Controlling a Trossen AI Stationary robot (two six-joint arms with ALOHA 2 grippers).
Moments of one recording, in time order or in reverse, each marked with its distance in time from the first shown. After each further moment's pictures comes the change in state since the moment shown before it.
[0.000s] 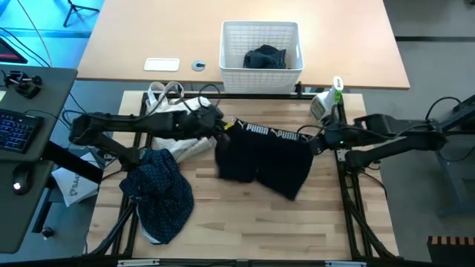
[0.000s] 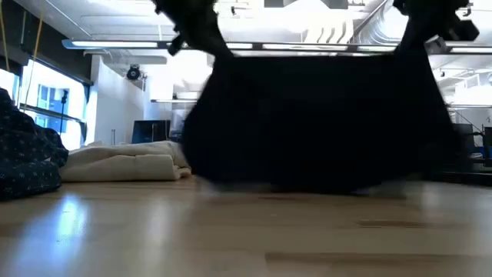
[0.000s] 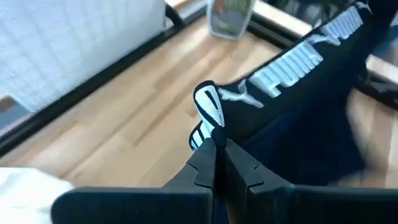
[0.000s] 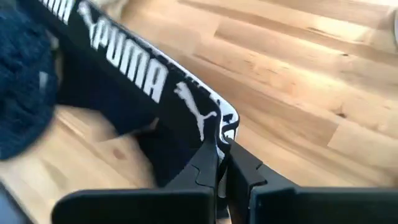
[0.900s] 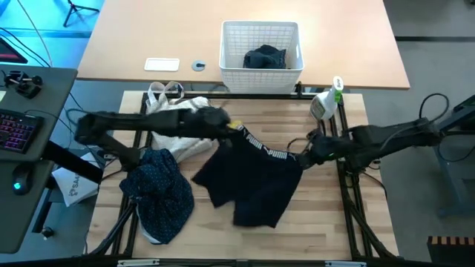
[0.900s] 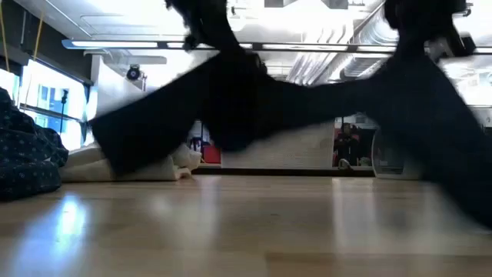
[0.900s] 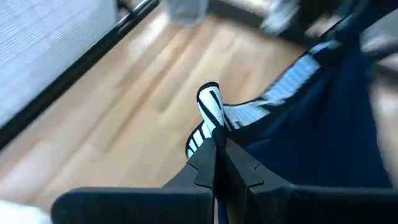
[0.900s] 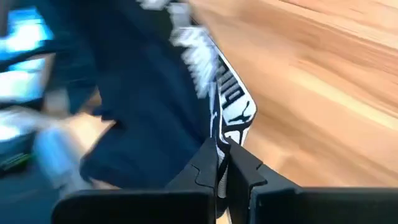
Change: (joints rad) left arm 0.009 0.070 0.094 -0.052 0.152 0.121; right arm 0.102 0.045 -0.170 0.315 -0.151 0.115
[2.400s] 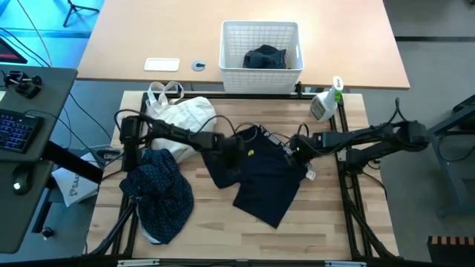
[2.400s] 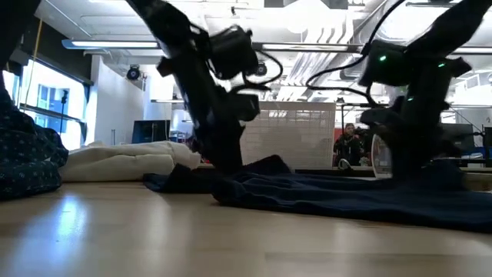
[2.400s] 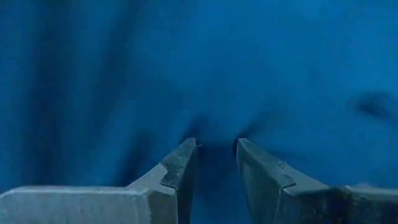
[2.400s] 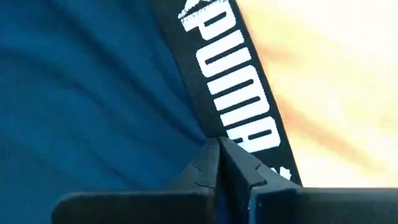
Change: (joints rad) left arm -0.011 0.464 -0.116 0.152 0.238 -0.038; right arm -0.356 0.363 -0.443 0.437 -0.195 -0.223
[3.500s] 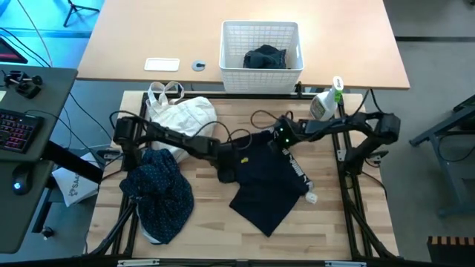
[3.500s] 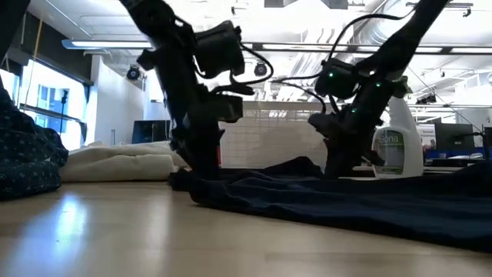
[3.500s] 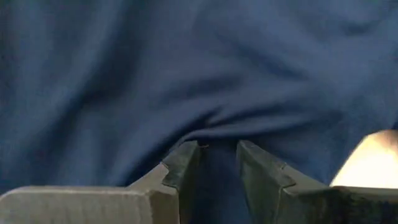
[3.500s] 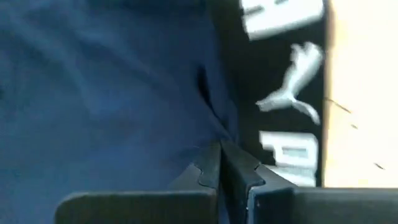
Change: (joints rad) left arm -0.051 -0.045 -0.078 -0.080 -0.067 -0.063; right arm -0.226 0.308 0.197 0.309 -0.069 -0.375
